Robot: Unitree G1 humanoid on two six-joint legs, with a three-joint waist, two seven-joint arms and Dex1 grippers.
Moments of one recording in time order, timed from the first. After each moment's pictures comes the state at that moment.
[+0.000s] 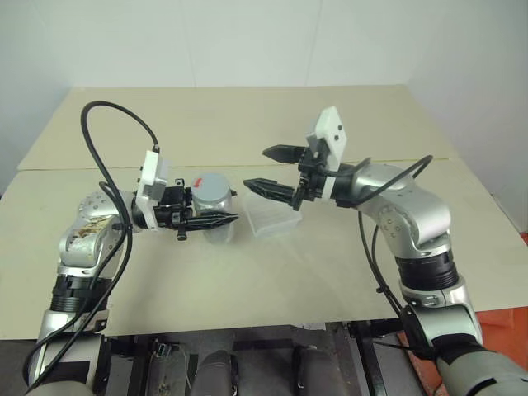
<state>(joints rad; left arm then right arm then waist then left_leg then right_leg) -0.55 0.63 0.08 0.06 -0.59 0.33 -1.39 -0.80 -0.41 0.11 -0.17 0.49 0.69 0.78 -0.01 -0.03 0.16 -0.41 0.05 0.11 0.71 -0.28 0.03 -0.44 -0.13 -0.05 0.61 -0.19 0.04</state>
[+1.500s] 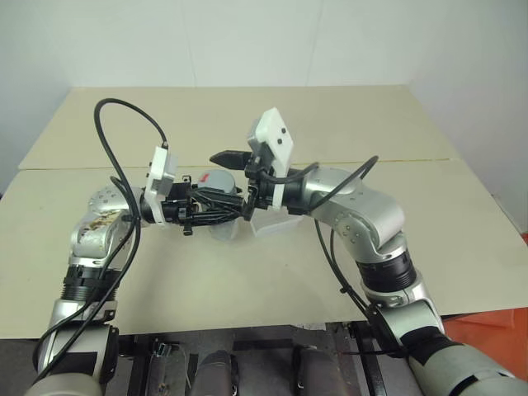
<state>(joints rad) -0.61 0.60 0.04 0.13 -0.57 0.31 -1.41 -0.87 -0.19 0.23 -0.20 0.49 0.77 0.65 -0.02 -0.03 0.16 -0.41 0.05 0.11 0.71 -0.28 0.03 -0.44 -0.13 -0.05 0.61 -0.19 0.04</state>
